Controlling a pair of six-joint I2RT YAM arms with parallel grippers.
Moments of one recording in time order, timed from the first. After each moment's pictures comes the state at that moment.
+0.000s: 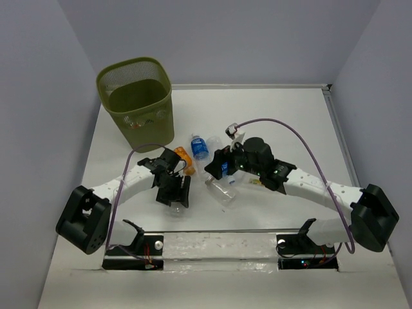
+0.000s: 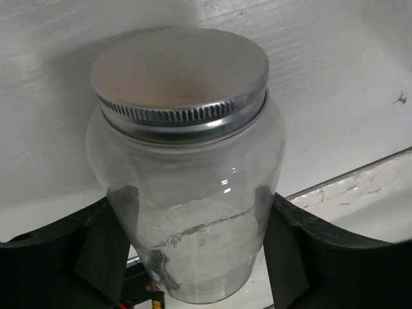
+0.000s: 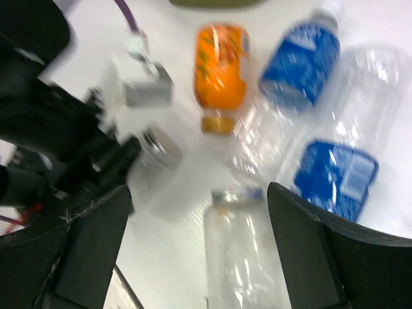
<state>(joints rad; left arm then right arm) -0.56 1.31 0.69 -0.72 0.26 -0.41 0.82 1.30 0.82 0.16 -0.17 0.37</state>
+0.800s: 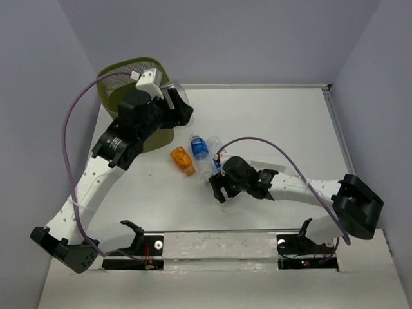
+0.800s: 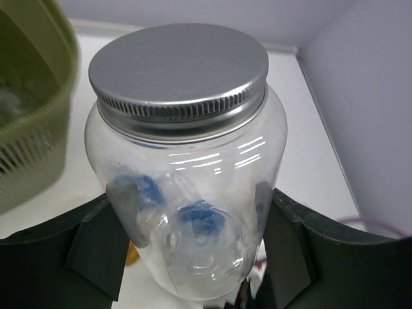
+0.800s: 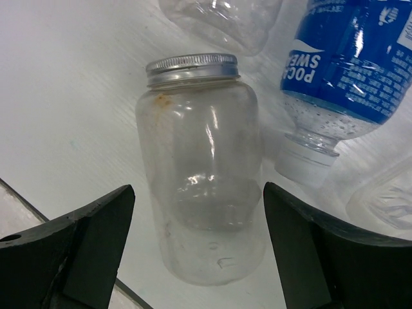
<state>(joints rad) -0.53 1.15 1.40 -0.56 -0.03 -0.49 0.97 1.42 0.78 -0.18 0.07 0.32</state>
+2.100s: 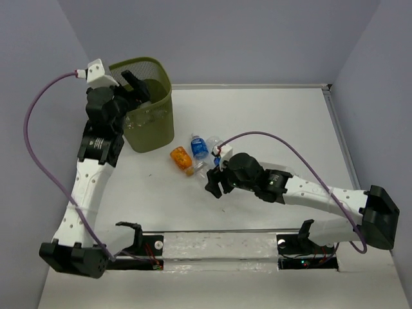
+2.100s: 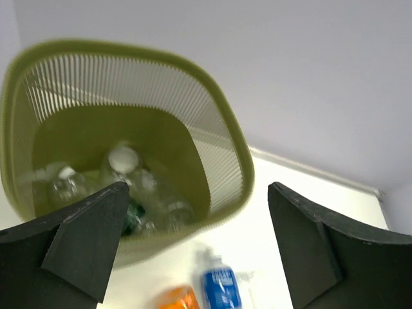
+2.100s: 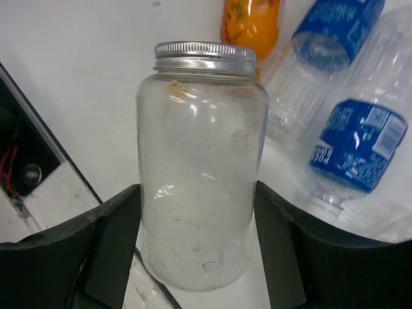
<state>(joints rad) -0.17 1.14 1.34 -0.27 -0.22 -0.43 1.06 1.26 0.85 -0.15 0.08 0.29</state>
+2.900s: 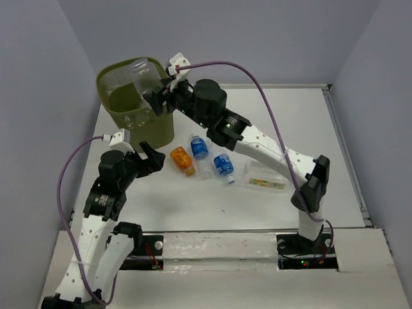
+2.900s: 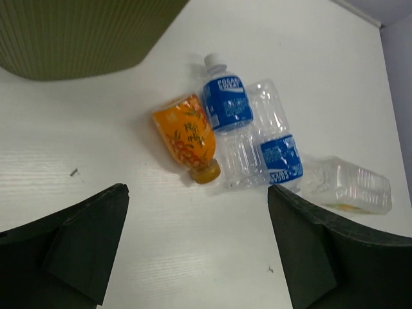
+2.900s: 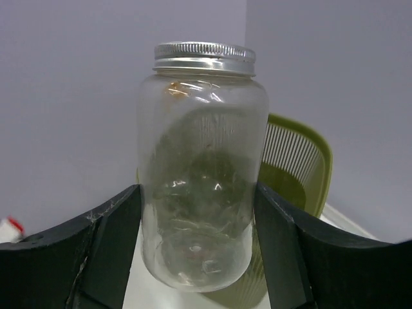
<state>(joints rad) -0.19 0.60 0.70 -0.49 0.08 -0.52 1.00 1.84 1.95 0.04 0.13 -0.02</state>
